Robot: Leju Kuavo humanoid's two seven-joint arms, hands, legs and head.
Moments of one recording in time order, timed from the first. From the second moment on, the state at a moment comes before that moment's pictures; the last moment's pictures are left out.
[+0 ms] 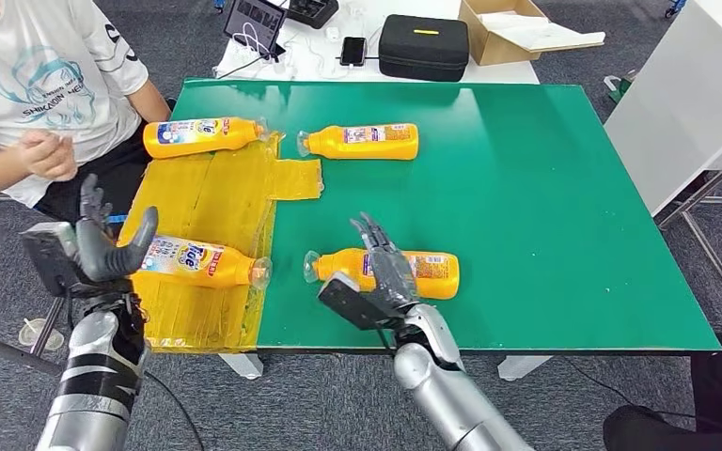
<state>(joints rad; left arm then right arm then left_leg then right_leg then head) -0.39 -0.11 0.12 -0.95 -0.01 0.05 -0.70 -0.35 0.14 0.47 -0.99 0.72 -0.36 -0.16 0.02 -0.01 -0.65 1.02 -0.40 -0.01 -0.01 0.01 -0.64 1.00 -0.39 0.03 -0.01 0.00</state>
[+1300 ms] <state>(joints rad) -0.39 -0.18 0.20 -0.87 -0.05 0.06 -0.70 -0.67 0.03 0.45 -0.58 0.80 0.08 -0.03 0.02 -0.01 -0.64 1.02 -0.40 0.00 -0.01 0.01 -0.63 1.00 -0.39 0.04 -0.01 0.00</state>
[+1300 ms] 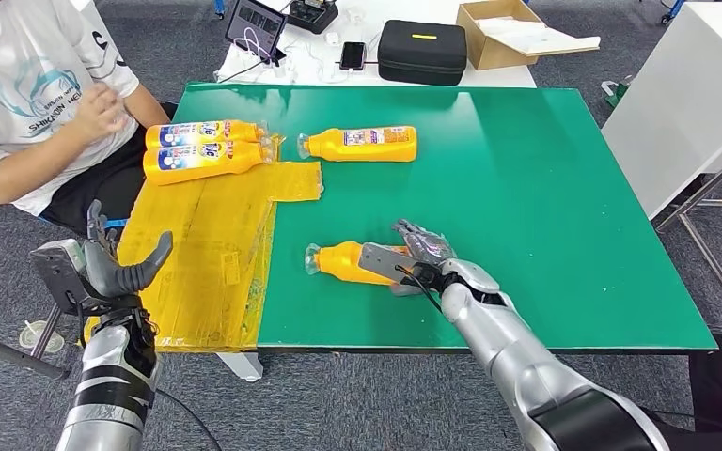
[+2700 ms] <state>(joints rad) -0.38 -0.21 0.18 -0.76 0.16 -0.23 -0.56 -0.46 0.05 0.39 -0.83 0.61 -0.56 -0.36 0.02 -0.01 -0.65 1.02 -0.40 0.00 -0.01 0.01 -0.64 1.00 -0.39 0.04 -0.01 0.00</state>
